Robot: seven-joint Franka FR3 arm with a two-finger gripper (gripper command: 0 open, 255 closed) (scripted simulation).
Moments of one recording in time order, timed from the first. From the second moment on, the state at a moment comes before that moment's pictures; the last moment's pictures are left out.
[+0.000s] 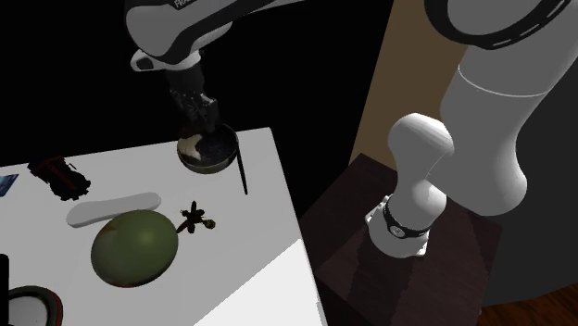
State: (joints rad) arm -0.29 0.13 -0.91 -1.92 0.13 1.96 -1.39
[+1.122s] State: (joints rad) arm -0.31 0.19 -0.90 -1.99 0.18 2.06 -1.43
